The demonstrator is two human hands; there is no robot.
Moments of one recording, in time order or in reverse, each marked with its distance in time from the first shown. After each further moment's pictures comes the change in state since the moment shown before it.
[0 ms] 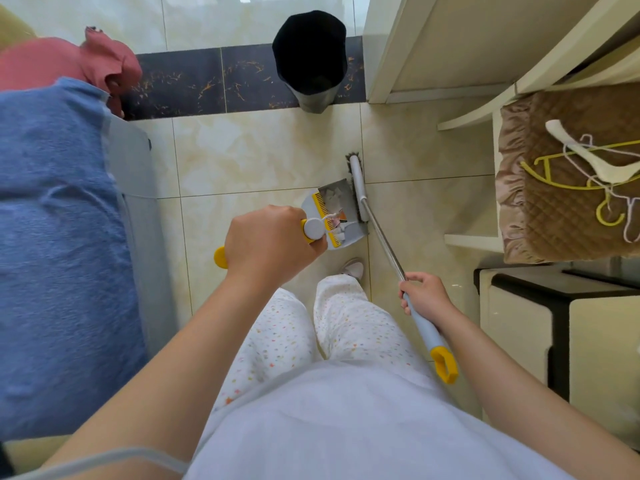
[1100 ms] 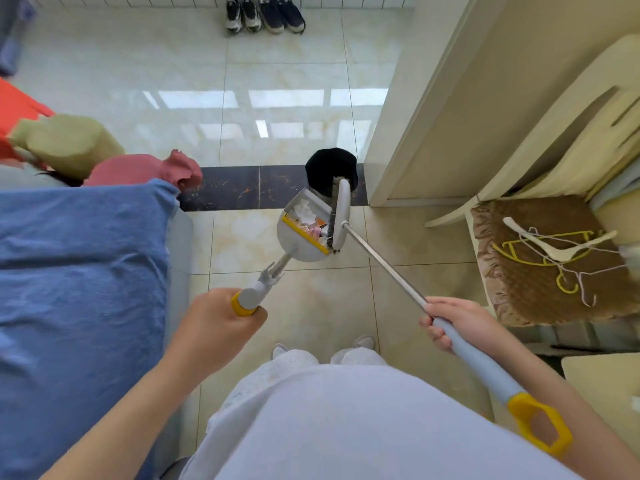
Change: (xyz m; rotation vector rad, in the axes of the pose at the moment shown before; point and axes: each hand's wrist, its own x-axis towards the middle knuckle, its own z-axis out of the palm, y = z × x) left_hand -0.162 -0.154 -0.115 -0.737 -0.021 -0.227; right_hand -0.217 -0.062 0.026 0.336 -0.234 -0.184
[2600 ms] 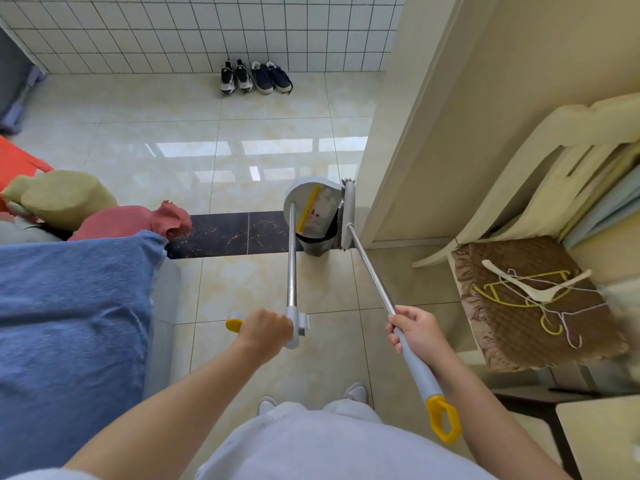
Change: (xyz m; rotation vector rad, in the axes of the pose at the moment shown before) left_hand 0.132 0.019 0.104 1.324 -0.233 0.581; right_hand 0.056 -0.038 0.009 -0.086 0.114 -0.272
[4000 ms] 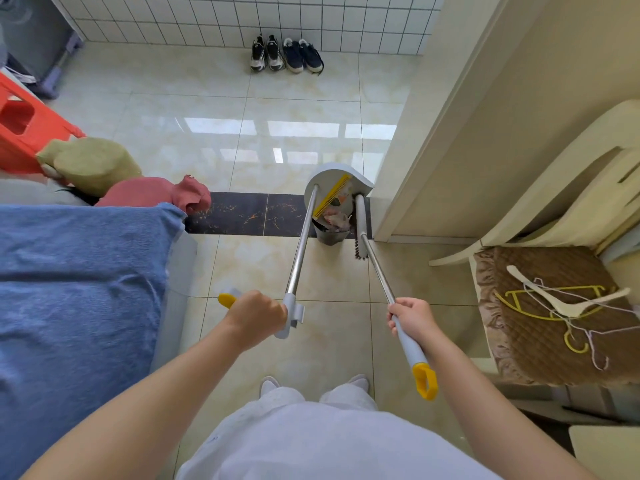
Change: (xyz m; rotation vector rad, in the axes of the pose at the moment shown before) left_hand -0.012 -0.022 0.032 0.020 0.301 0.085; right_hand 0.054 0.006 0.015 -0.161 0.034 0.093
